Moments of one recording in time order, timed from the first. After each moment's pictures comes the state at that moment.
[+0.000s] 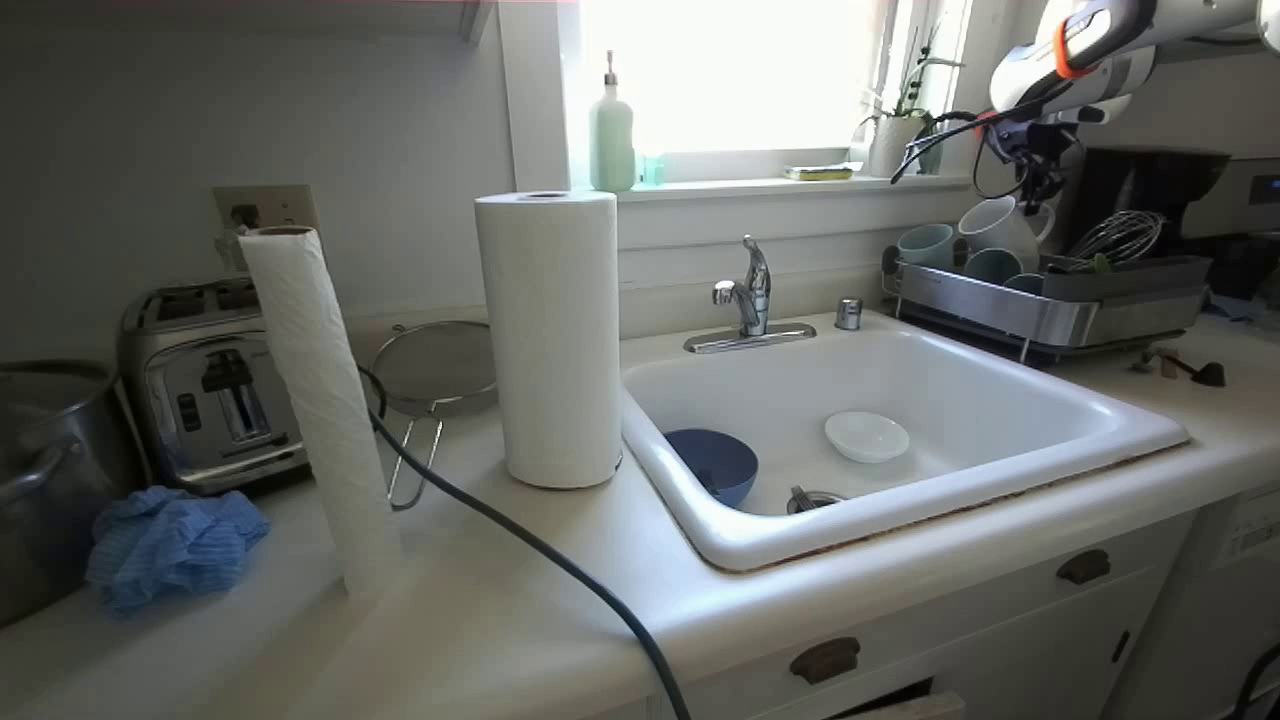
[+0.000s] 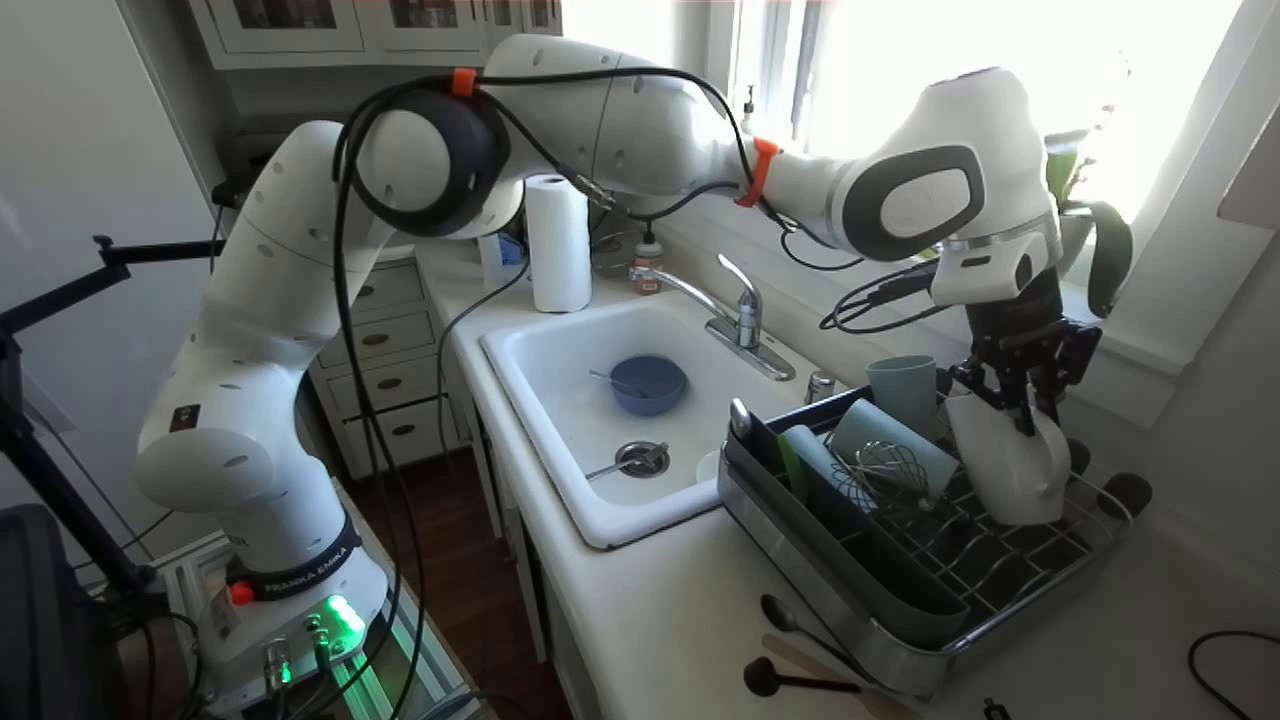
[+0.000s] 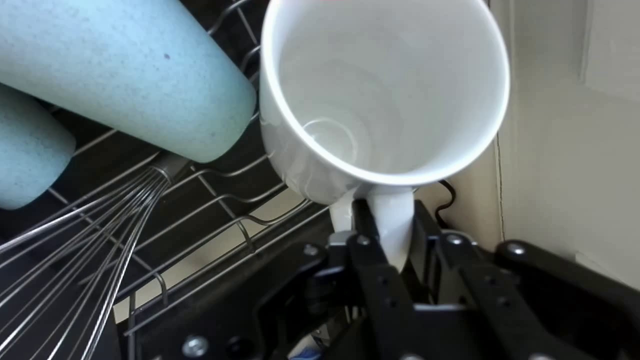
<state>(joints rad) -0.32 0.66 -0.55 -1.25 0.08 2.27 1.60</state>
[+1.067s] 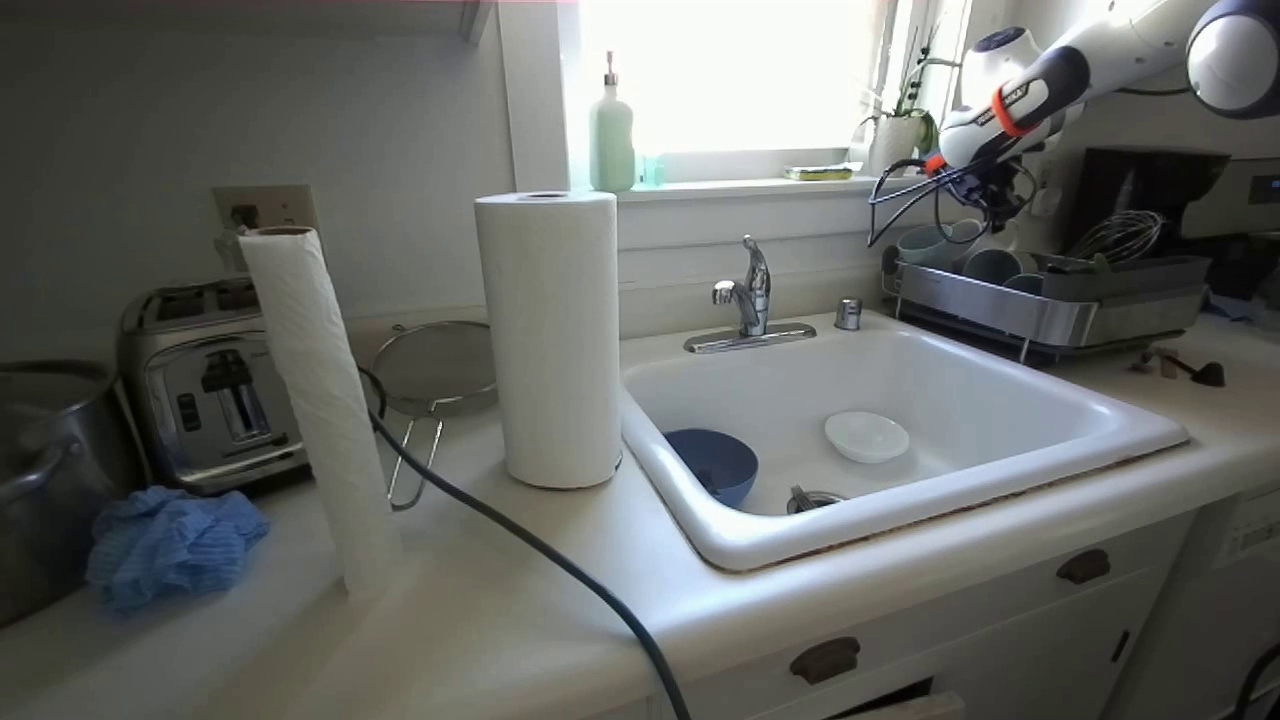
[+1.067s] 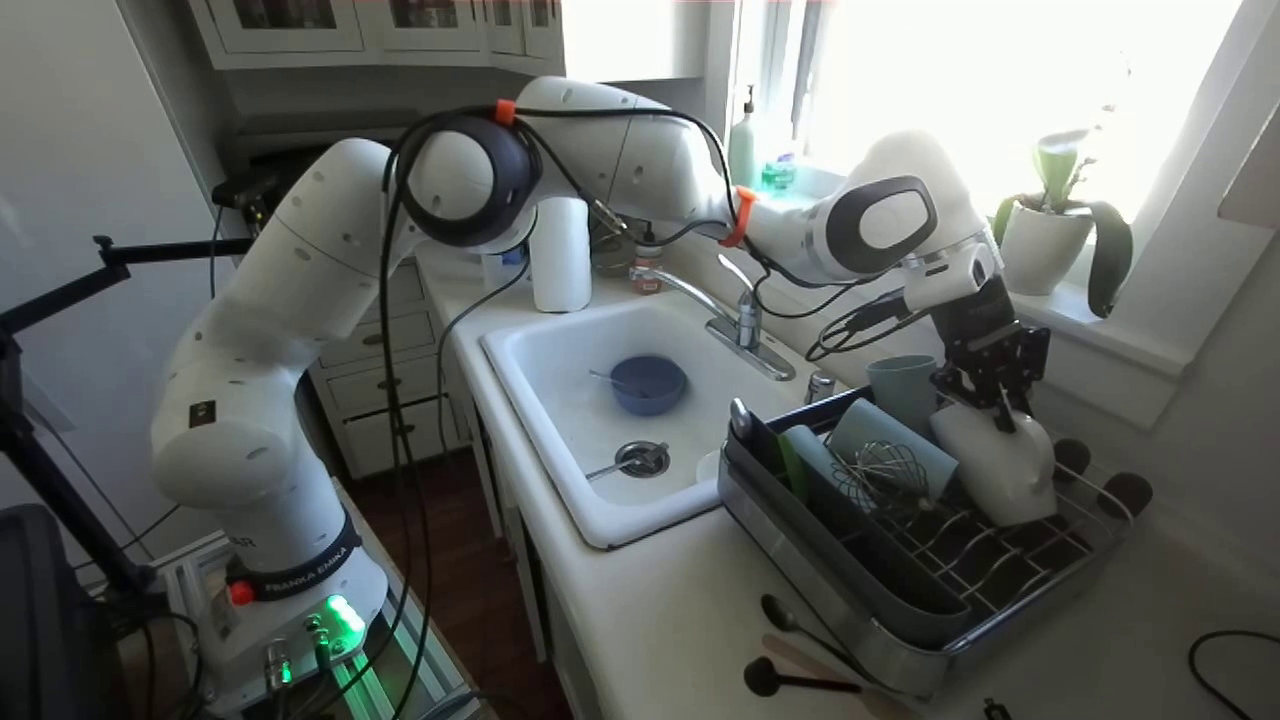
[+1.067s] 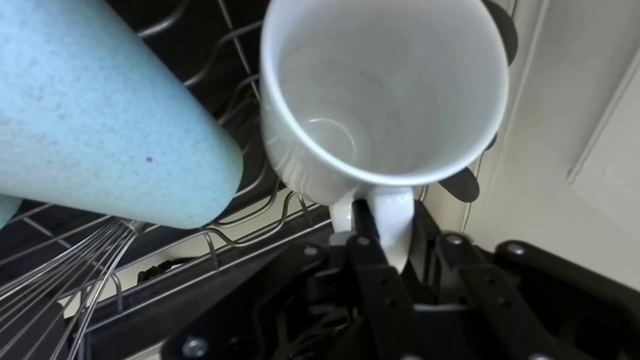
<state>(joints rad) -0.20 0.77 -0.62 -1.22 -0.09 2.32 1.65</state>
